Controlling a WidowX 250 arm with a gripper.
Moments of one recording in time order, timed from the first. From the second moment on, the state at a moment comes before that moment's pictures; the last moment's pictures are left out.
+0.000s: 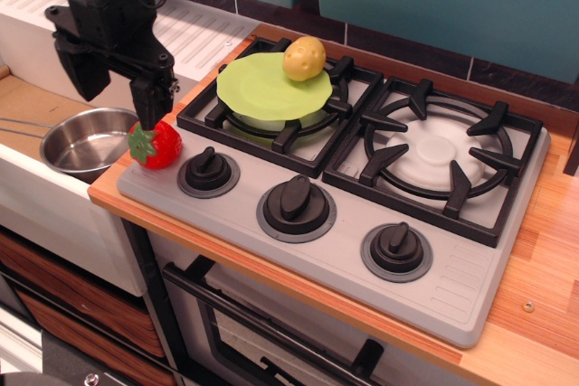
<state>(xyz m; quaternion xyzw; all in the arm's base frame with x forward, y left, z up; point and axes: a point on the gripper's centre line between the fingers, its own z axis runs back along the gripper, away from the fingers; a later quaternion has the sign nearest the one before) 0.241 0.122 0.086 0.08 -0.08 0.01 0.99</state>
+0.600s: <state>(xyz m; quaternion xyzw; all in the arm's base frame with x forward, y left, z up) 0.244 0.118 0.070 0.07 -0.13 0.01 0.99</state>
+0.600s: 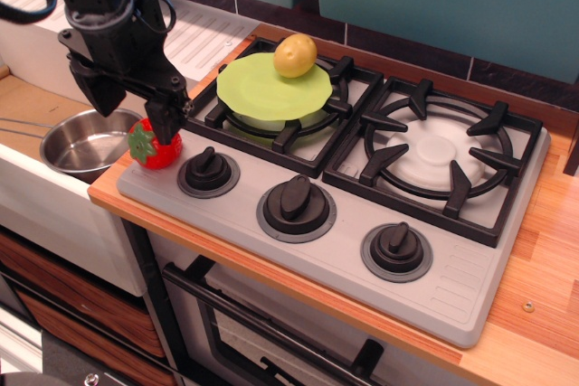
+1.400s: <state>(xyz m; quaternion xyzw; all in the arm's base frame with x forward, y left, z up) 0.249 0.124 0.052 0.05 -0.15 -0.01 0.99</state>
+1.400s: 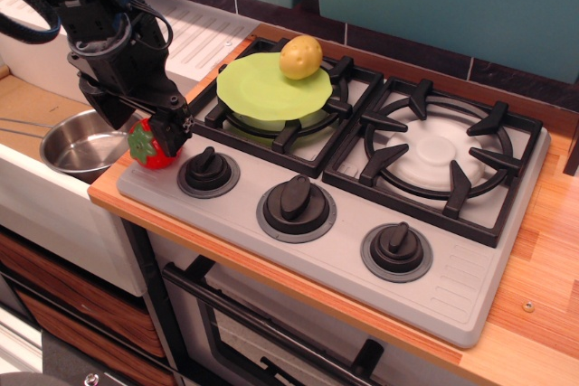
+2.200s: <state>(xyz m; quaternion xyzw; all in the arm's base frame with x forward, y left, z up) 0.255 0.127 0.038 0.04 -0.17 -0.01 0.98</state>
